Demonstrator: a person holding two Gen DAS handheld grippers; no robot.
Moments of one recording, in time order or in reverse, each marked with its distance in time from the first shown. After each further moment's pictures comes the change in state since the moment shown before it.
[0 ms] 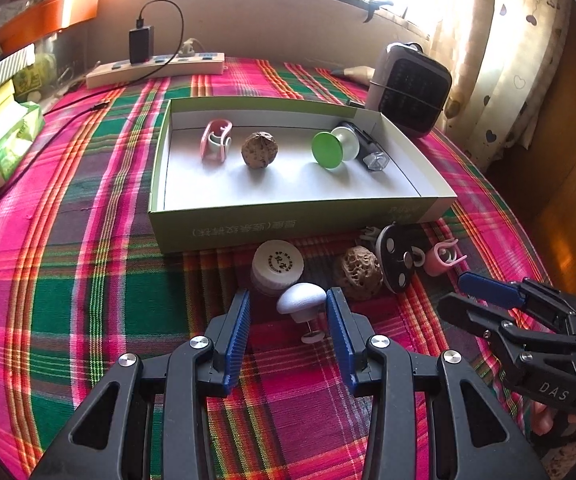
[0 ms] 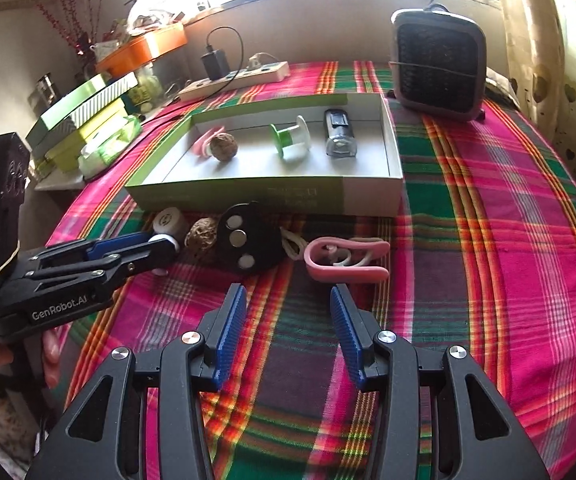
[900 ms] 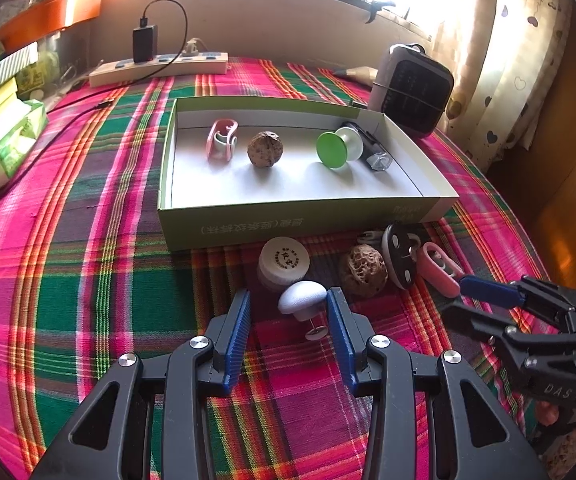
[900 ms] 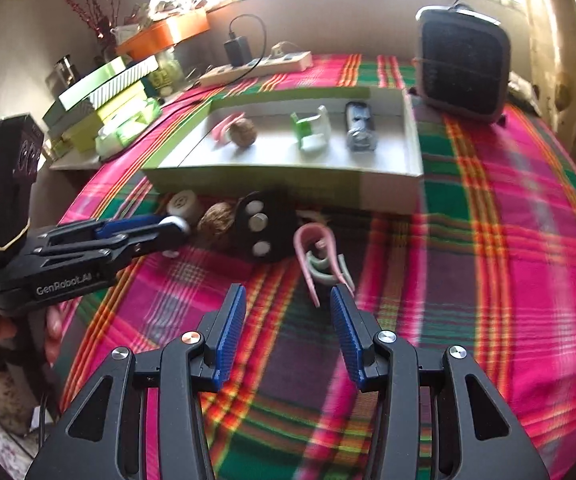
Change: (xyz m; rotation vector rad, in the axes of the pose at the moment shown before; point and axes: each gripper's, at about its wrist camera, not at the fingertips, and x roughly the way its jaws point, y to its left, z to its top) left arm -0.002 0.002 -0.001 -0.001 0.002 0.005; right arm -0.001 -0.002 -0.002 -0.047 0.034 0.056
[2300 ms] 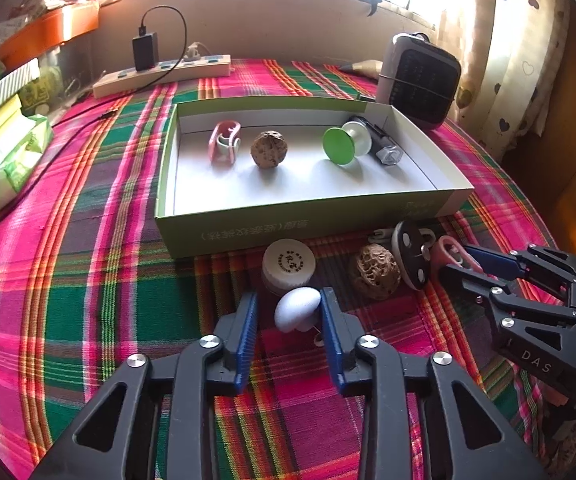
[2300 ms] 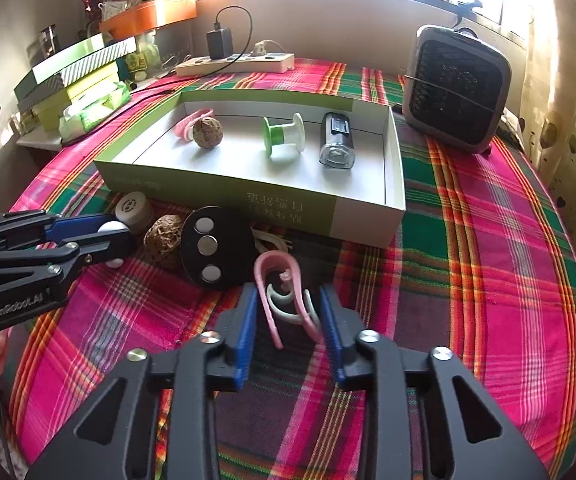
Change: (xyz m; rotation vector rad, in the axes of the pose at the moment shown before) left arm 0.005 -0.004 0.003 0.040 0.002 0.074; right arm 0.022 0.001 0.014 -0.102 0.005 -0.156
